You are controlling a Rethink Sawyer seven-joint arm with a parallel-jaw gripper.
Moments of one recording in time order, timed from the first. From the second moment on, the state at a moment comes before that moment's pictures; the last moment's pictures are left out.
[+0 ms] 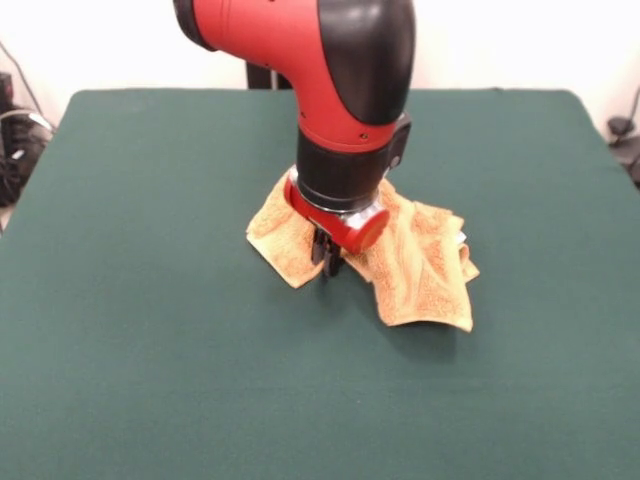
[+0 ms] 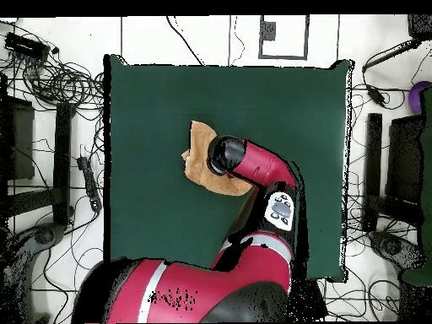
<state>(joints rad) -0.03 -0.22 -0.29 1.36 0.36 0.53 2.12</state>
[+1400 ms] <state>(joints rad) -0.02 -0.15 -0.33 1.13 0.24 0.84 2.12</state>
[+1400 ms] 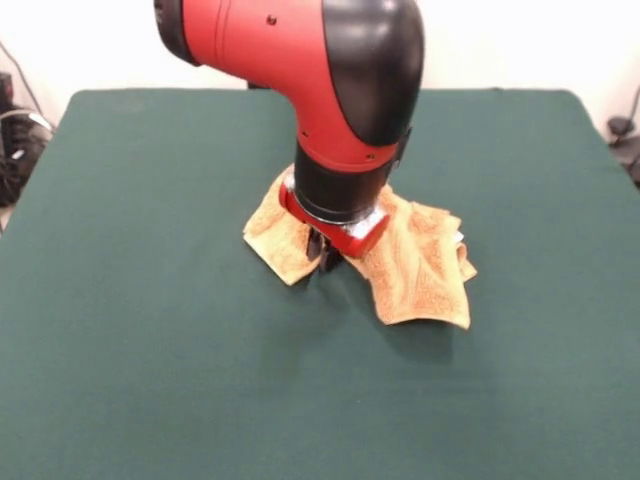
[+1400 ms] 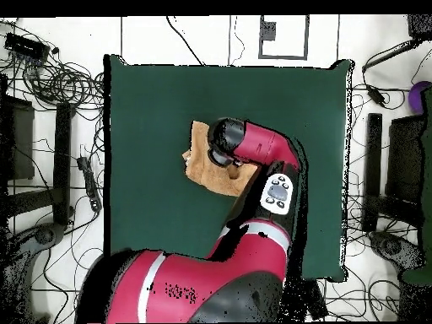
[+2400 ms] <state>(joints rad) -0.19 -0.19 -0.31 0.83 0.05 0.87 2.12</state>
